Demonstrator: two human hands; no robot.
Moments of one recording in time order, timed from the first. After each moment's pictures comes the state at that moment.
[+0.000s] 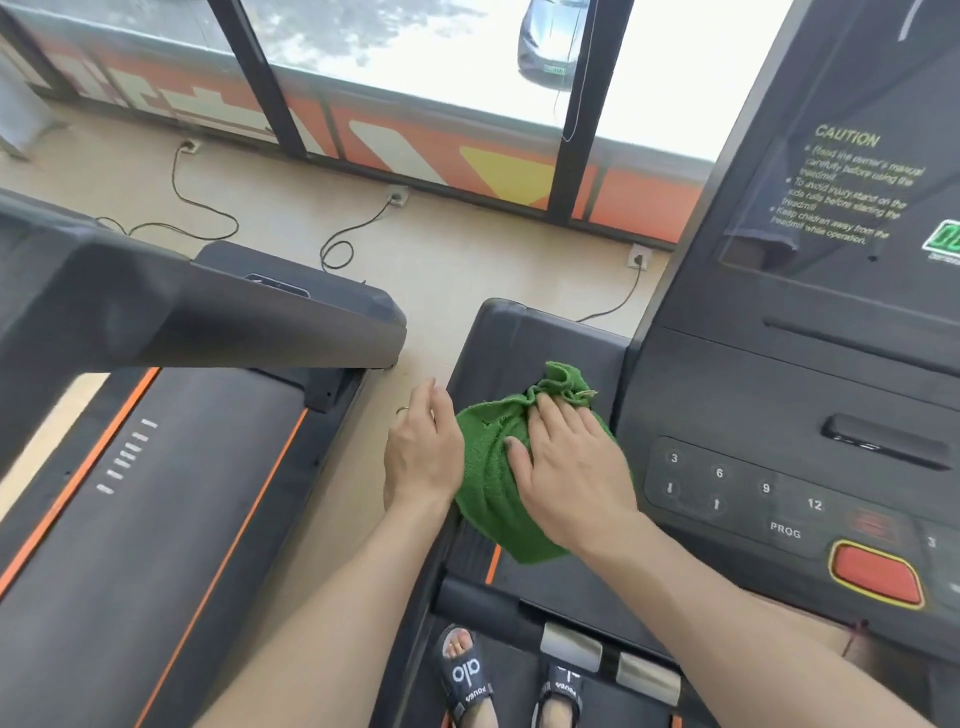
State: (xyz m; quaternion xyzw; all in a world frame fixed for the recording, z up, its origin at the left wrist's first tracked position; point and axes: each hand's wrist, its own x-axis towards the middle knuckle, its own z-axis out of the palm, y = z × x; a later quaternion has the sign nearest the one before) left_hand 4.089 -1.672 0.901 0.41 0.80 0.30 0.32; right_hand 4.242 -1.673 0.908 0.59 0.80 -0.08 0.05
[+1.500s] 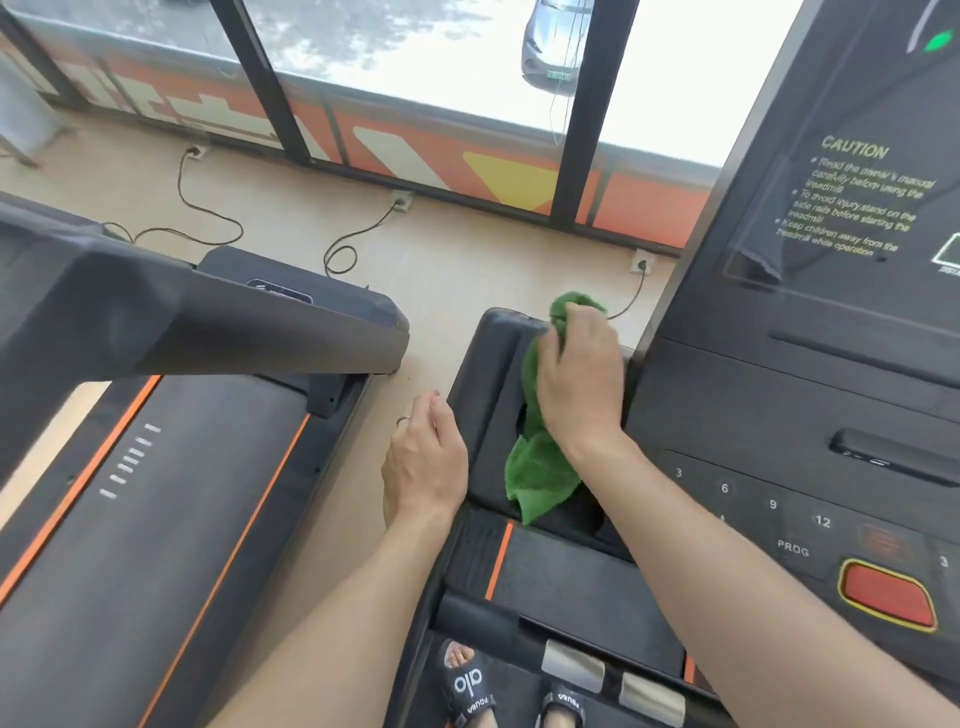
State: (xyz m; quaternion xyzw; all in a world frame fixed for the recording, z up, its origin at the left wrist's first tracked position) left_hand 4.092 -1.671 0.897 0.40 0.82 0.28 0.29; right_hand 4.226 -1.593 0.923 0.68 0.65 -0.15 -0.30
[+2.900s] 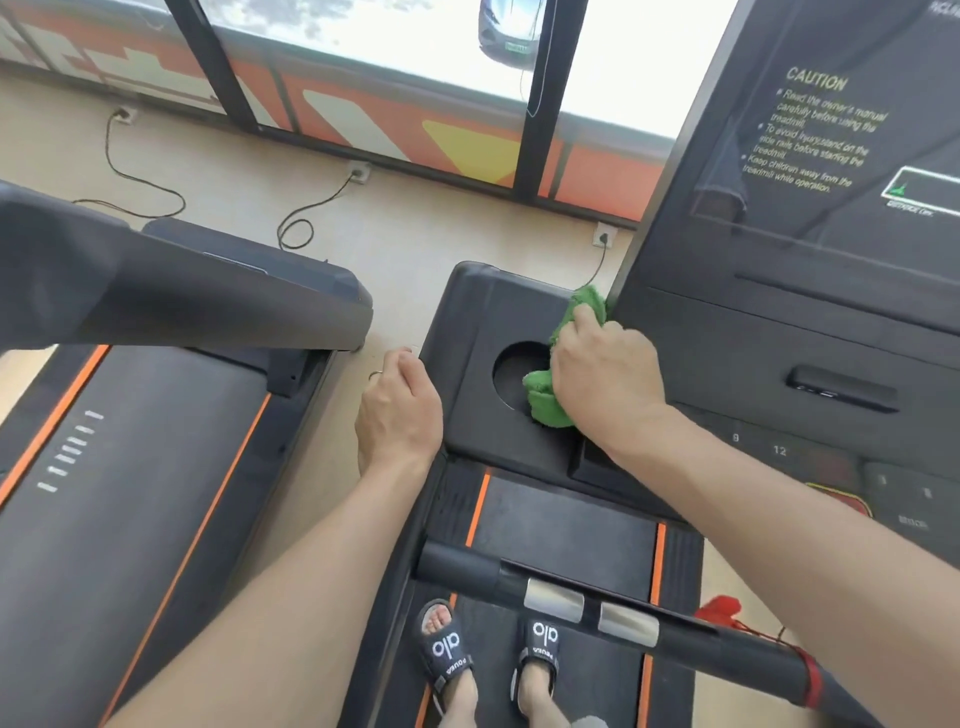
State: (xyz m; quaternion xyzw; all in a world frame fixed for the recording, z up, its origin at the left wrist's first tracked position) left_hand 4.085 -1.670 0.889 0.40 0.81 0.30 0.31; right_hand 4.277 -1.627 0.926 0.57 0.80 0.16 0.04
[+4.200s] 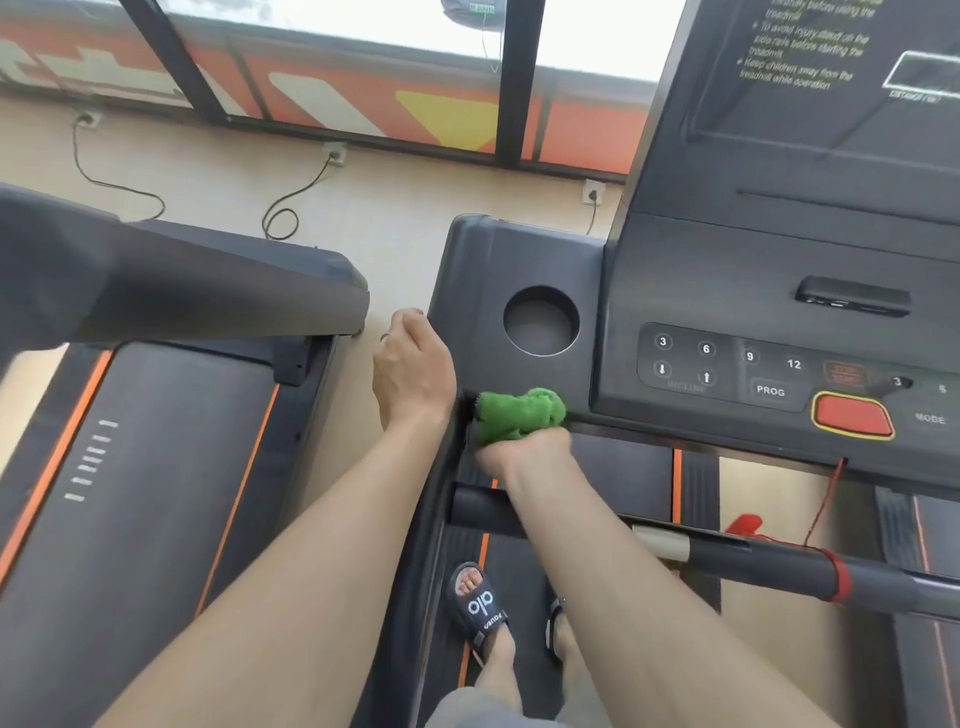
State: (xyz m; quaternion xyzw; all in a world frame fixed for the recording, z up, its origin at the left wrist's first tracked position) left_hand 4.084 -1.675 0.896 0.37 0.79 0.34 0.35; right_hand 4.180 -1.717 0.897 -0.50 0.42 0.57 0.50
